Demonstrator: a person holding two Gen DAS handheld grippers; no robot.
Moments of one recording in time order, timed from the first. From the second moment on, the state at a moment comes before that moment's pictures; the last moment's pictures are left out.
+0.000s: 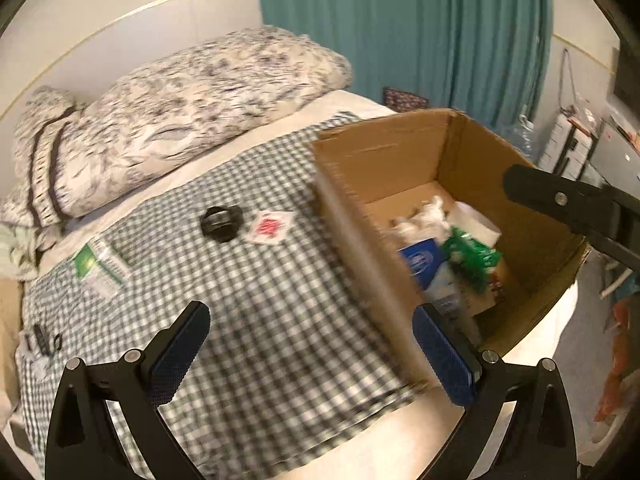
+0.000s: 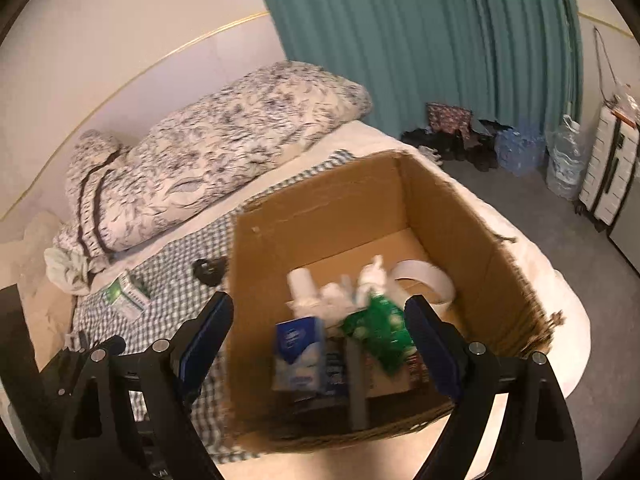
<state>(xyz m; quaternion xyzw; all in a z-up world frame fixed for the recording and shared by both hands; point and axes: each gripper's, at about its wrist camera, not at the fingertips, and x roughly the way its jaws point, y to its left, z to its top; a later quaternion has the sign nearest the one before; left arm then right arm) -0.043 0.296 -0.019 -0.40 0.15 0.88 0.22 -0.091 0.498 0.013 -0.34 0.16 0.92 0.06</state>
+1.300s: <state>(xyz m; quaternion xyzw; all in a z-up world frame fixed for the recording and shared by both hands) -0.197 -0.133 -0.121 -0.45 -0.02 0.88 -0.12 -0.238 0.281 -0.087 -0.42 0.07 0.90 -0.01</state>
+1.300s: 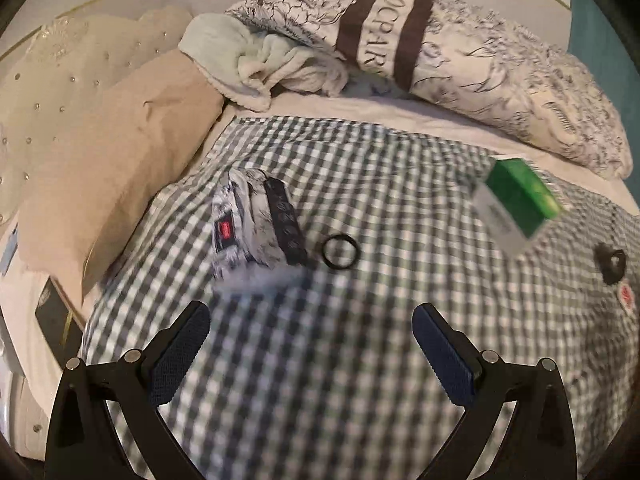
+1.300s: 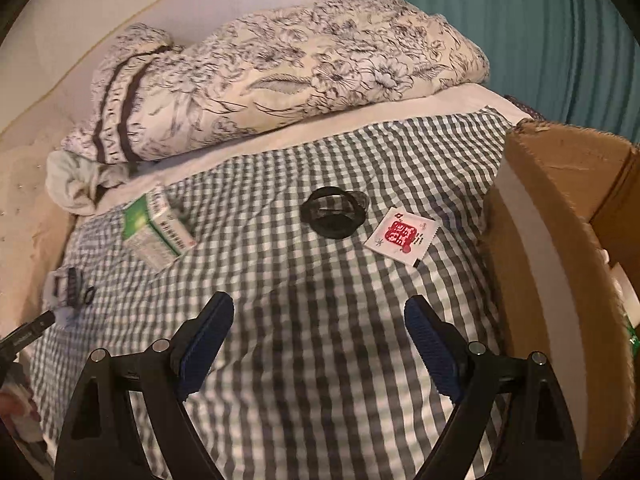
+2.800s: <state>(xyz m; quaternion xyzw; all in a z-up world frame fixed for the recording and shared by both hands) -0.290 -0.204 -0.197 -0.45 -0.02 0.88 -0.17 -0.365 0.329 -0.190 -0.45 0.00 0.89 0.10</state>
